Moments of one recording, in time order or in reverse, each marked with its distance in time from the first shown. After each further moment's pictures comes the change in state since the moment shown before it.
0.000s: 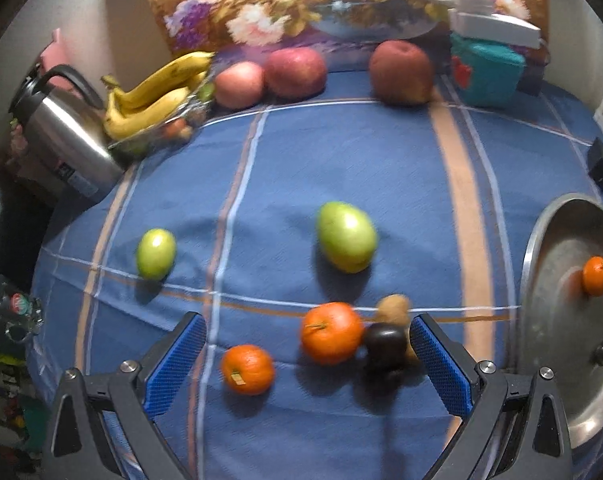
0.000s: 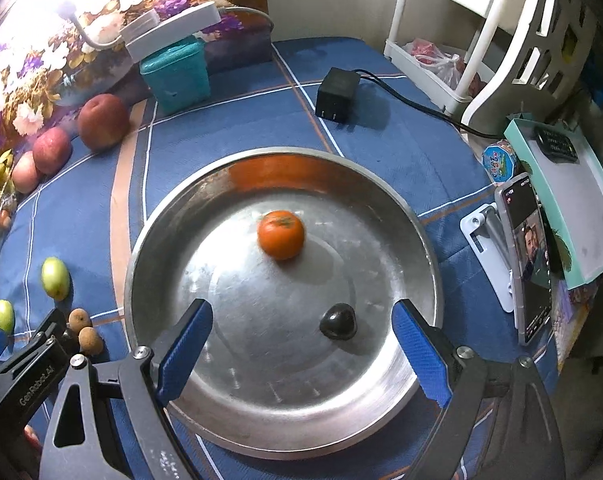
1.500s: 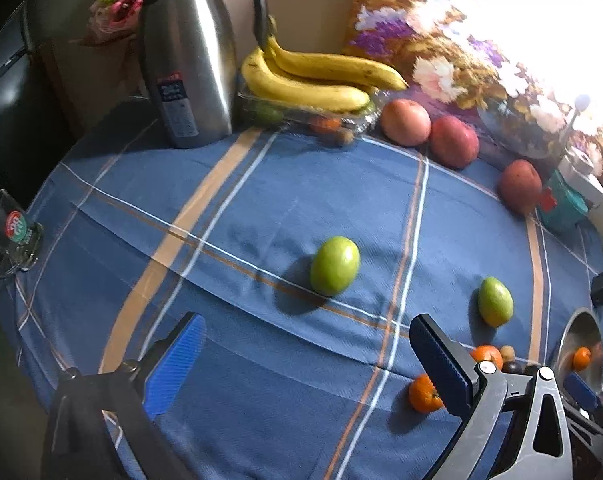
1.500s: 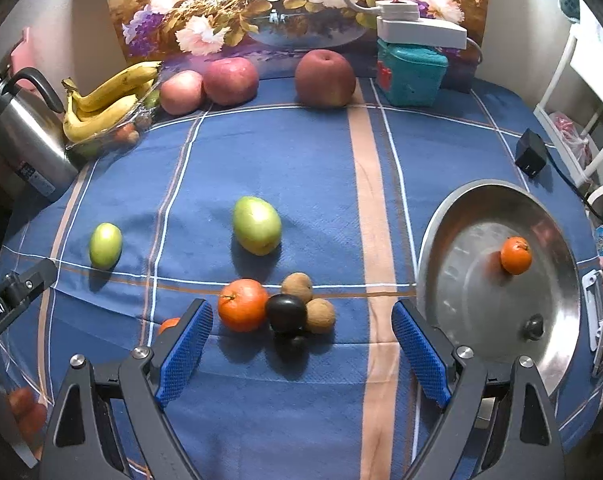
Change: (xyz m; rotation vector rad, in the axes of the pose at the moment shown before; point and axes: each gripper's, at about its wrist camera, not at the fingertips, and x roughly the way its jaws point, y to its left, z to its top) left arm 0.005 0.196 -0.019 -0.336 -0.049 -0.155; right arm -0.028 0.179 -0.039 -0.287 -0.023 0.244
